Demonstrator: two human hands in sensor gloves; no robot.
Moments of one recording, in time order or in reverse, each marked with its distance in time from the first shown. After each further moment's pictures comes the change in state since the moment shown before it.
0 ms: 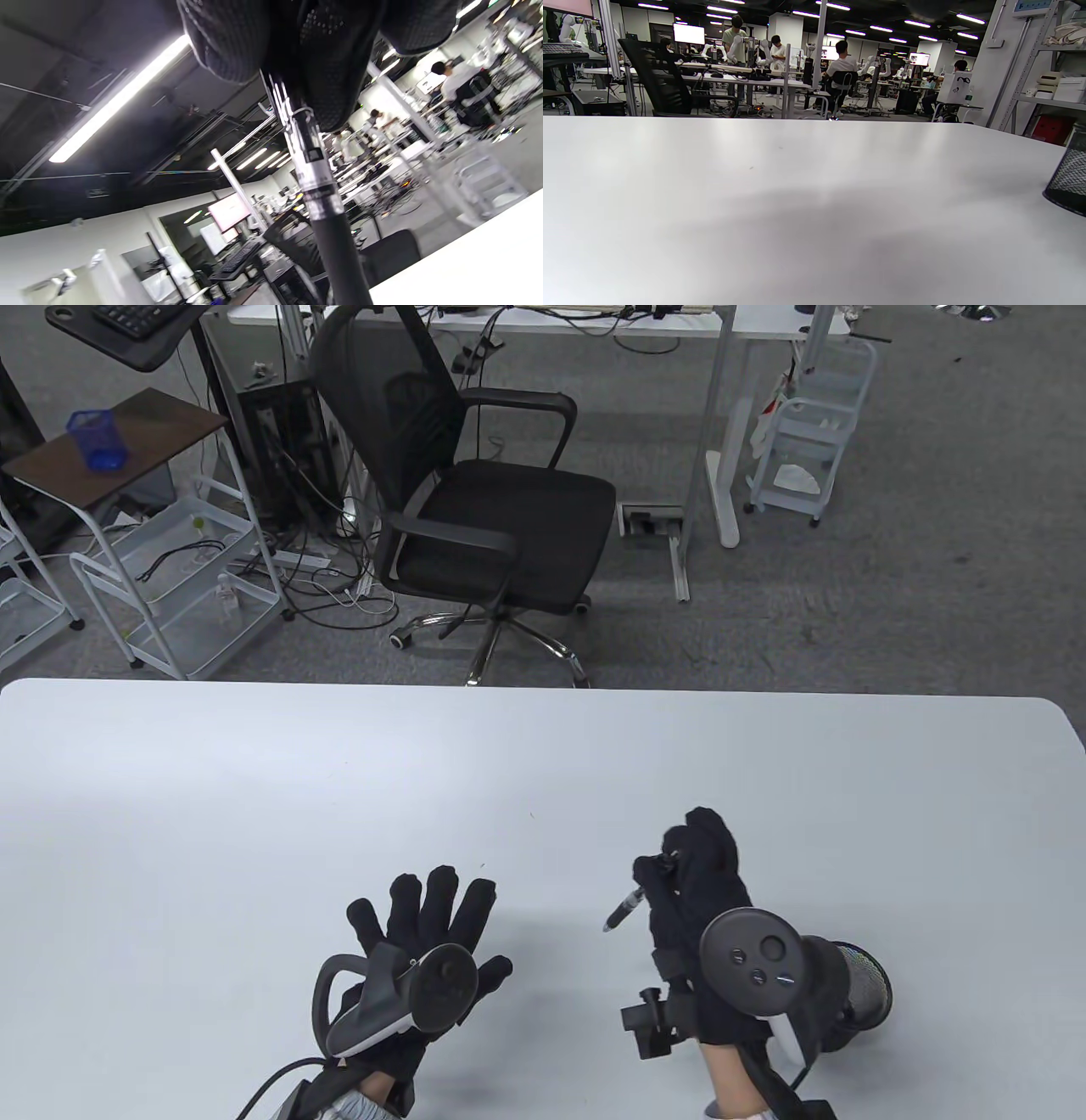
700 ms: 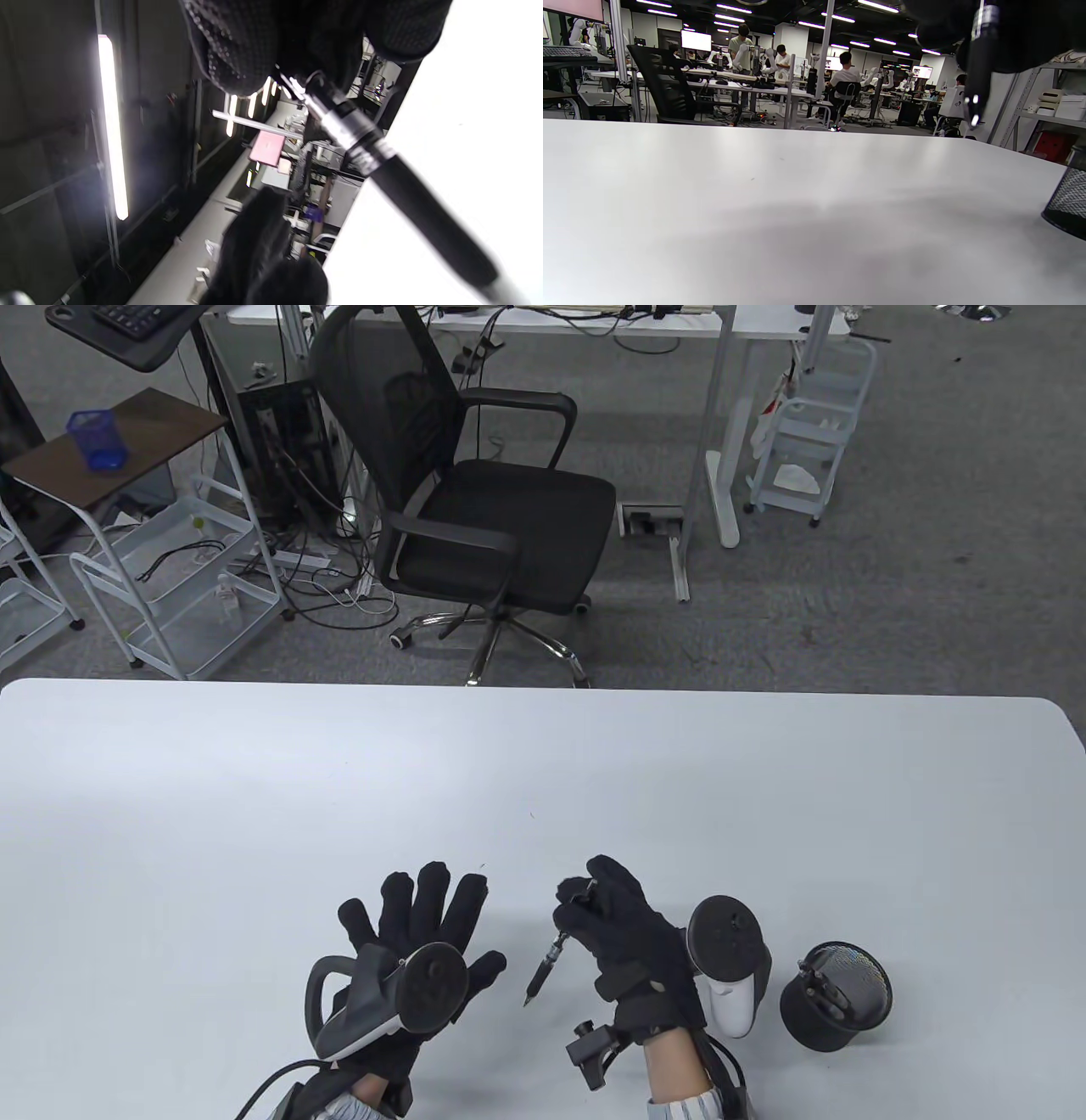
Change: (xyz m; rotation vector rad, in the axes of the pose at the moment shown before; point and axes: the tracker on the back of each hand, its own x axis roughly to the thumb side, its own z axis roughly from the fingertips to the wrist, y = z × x) left_hand -0.004 0.009 0.006 0.032 0.015 0.031; right_hand -0.075 0.086 0.014 0.279 0.172 -0.685
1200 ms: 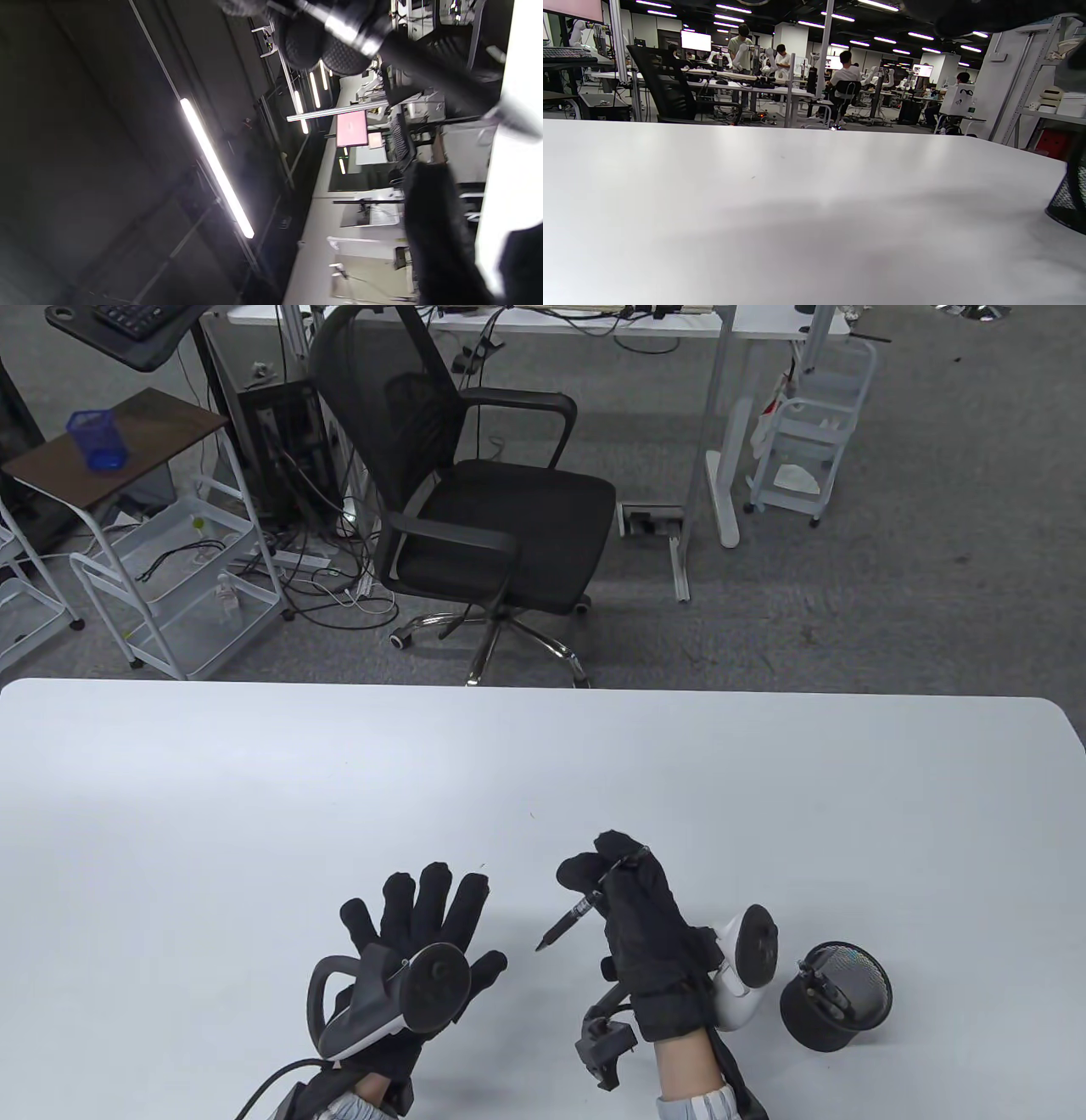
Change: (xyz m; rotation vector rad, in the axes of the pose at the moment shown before) left_hand 0.001 -0.001 -0.001 0.000 0.000 -0.006; right_hand -0.005 0.001 -0.002 0.059 -0.187 -0.504
